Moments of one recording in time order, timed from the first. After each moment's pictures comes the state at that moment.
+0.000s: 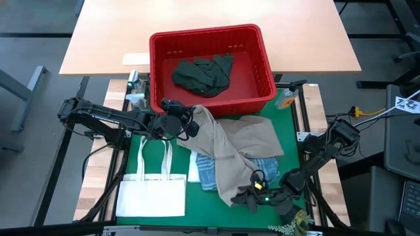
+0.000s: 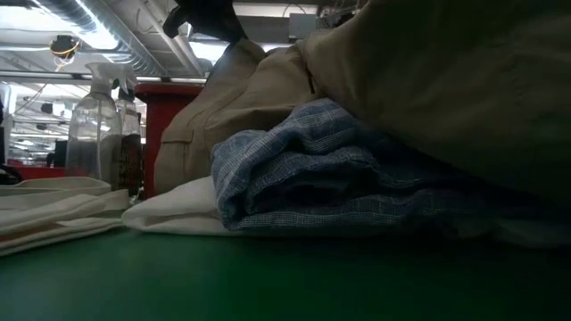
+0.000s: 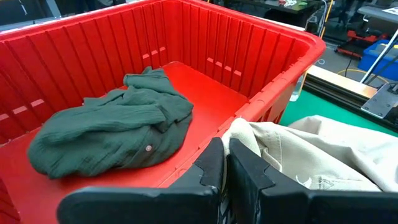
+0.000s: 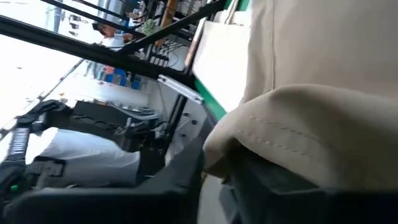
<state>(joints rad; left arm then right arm) -0.13 1.31 1.07 -0.35 -0.93 -0.51 0.85 1.70 0.82 0.55 0.71 1.49</state>
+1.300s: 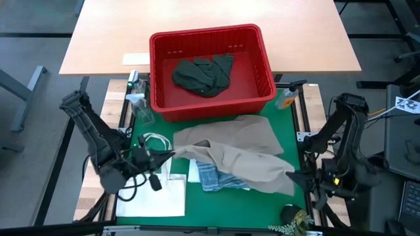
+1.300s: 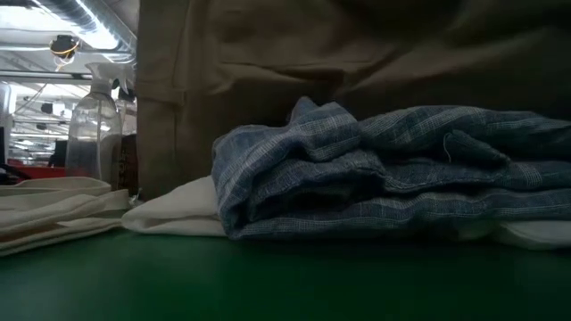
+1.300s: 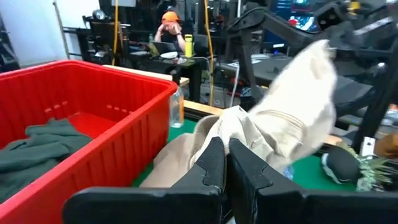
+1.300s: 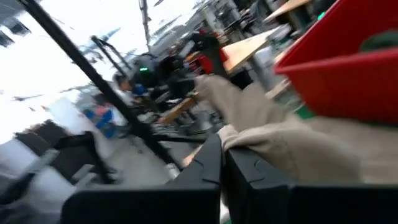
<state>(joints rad) -0.87 1.23 1.07 -0.23 -1.32 -0.47 1.31 1.19 0.82 0.86 1.54 0.17</state>
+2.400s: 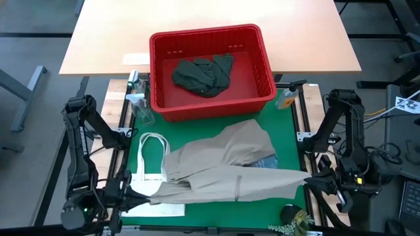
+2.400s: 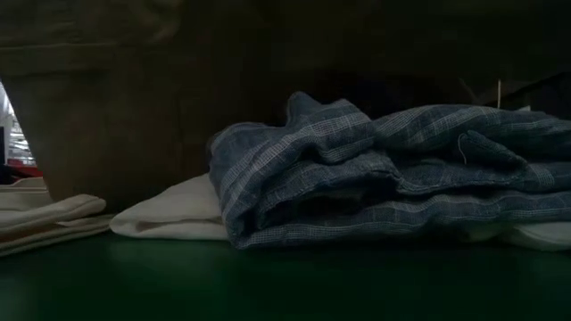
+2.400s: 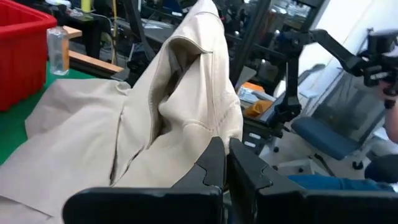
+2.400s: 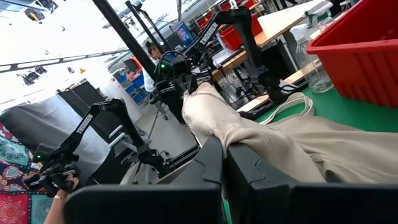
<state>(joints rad) -1.30 1.35 1.07 -0.22 -1.31 -0.85 1.56 1.08 0.82 0.86 1.57 0.04</state>
